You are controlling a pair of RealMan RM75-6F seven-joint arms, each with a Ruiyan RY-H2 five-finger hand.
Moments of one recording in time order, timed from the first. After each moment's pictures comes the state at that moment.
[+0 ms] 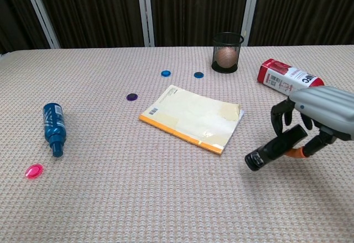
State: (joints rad) left arm -0.08 -1.12 -0.04 -1.56 1.47 1.47 0.02; right arm 0.46 -1.54 0.09 -1.45 -1.46 1.10 -0.27
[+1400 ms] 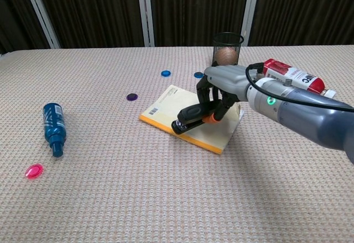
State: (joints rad) left arm -0.09 -1.09 -0.04 -1.52 1.46 1.43 -0.13; right arm 0.83 -1.82 0.32 -1.22 -1.06 0.85 -0.45
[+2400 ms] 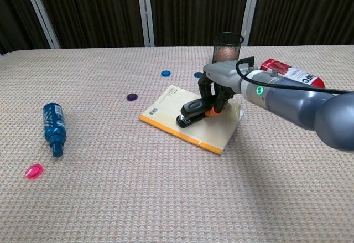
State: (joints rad) left arm -0.10 -1.10 -0.05 -1.51 1.42 1.40 -0.12; right arm 0.94 -1.86 0.32 -1.05 -0.97 0.78 -0.46
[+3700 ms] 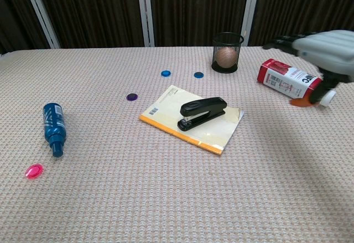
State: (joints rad) left arm -0.07 -1.09 -0.05 -1.54 1.46 1.48 -0.11; right arm 0.64 -1.39 0.08 -1.69 -1.11 1.23 -0.61
